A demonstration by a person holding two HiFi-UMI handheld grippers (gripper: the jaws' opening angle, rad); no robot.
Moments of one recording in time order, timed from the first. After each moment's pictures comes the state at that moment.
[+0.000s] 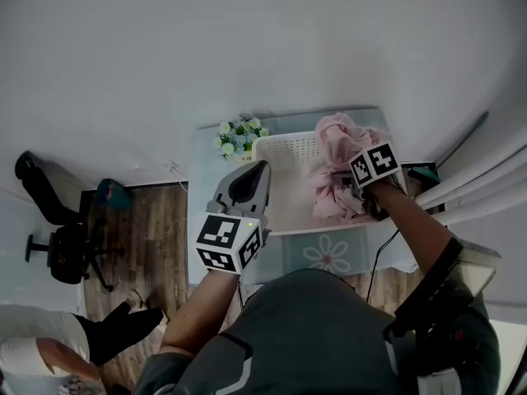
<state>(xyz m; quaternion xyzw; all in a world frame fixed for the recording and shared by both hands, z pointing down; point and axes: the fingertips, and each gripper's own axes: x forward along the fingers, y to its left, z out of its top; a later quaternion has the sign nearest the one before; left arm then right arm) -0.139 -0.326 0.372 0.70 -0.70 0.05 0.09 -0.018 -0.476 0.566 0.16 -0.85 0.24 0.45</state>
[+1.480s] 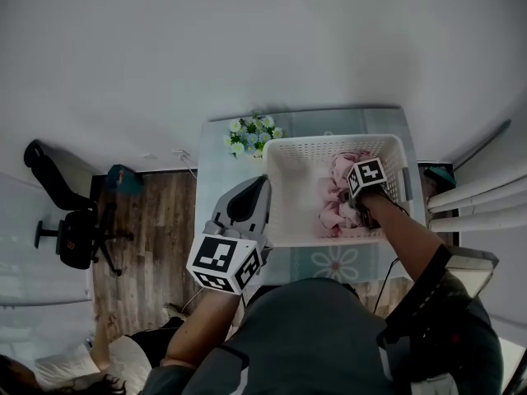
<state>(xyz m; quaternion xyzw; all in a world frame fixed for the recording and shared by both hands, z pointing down) -0.160 -0.319 0.394 0.67 -0.73 0.05 0.13 -0.011 -0.476 0.715 0.19 -0.74 0.32 0.56</state>
